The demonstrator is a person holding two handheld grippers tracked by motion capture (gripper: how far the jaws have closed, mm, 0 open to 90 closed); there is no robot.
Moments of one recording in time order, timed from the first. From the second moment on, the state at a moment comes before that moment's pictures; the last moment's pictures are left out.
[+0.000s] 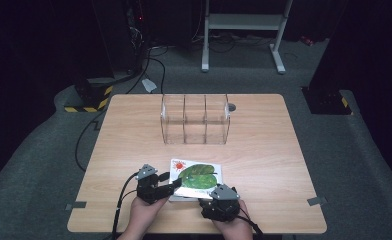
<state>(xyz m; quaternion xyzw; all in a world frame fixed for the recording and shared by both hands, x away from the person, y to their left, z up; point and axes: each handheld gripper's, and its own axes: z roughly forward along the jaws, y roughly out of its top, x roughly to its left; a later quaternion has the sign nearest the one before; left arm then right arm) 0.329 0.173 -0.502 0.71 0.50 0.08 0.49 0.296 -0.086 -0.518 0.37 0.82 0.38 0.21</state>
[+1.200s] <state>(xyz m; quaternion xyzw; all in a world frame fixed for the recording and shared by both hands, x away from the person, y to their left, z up) 0.325 0.171 -0.504 0.78 0.38 0.14 0.47 0.323 -0.127 -0.518 0.42 0.78 0.44 0.16</state>
